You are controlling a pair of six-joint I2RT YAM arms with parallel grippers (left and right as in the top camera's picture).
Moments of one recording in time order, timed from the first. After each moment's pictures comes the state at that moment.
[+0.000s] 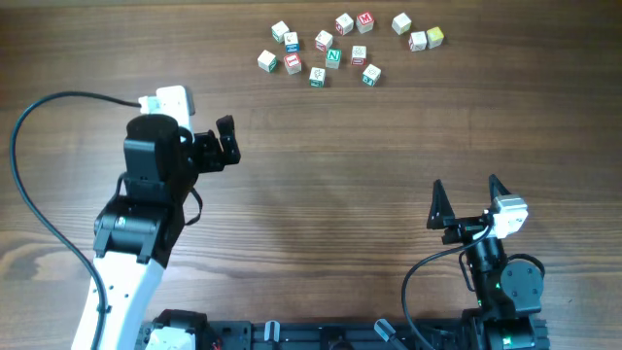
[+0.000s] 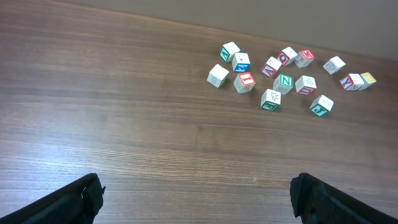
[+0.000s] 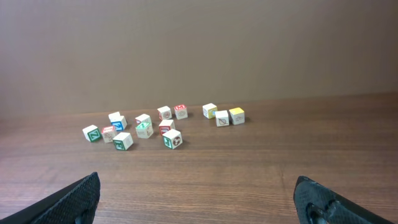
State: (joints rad) left arm -0.15 1.03 0.91 -0.47 -0.04 -0.25; right arm 0.10 0.01 0.01 0.00 -0.04 0.13
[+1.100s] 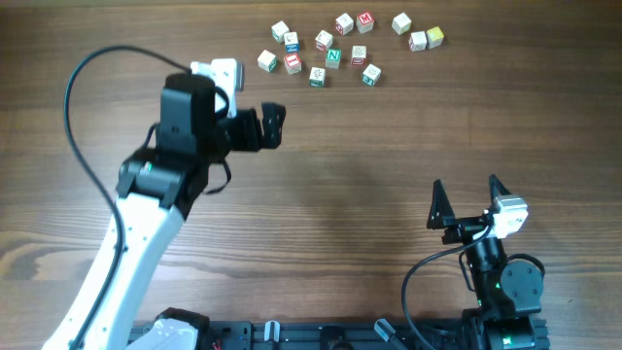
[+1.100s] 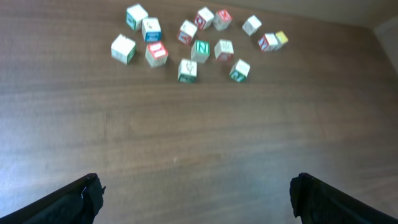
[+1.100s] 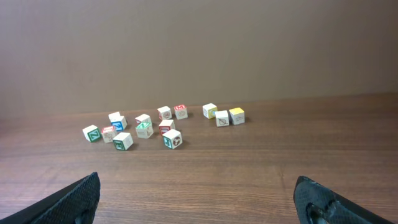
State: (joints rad) left arm -0.26 1.27 1.13 -0.56 0.19 -0.30; right arm 0.10 0.01 0.01 0.00 -0.04 0.13
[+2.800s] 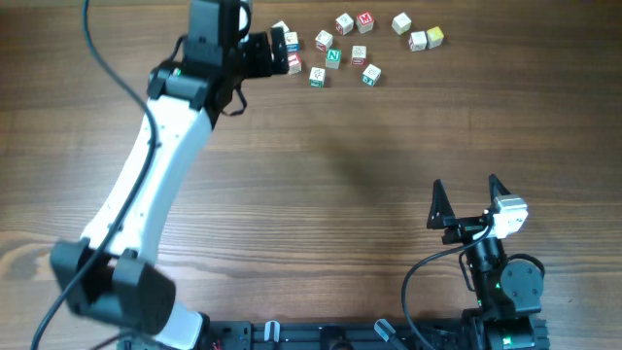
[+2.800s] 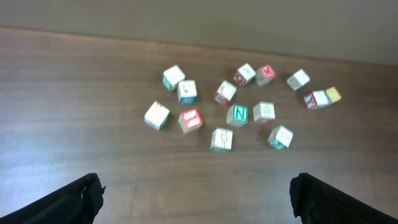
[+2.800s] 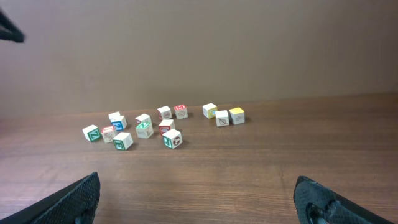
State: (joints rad) left arm -0.27 1.74 1.63 -0.62 0.01 -0.30; right arm 0.10 0.01 0.01 0.00 -0.04 0.13
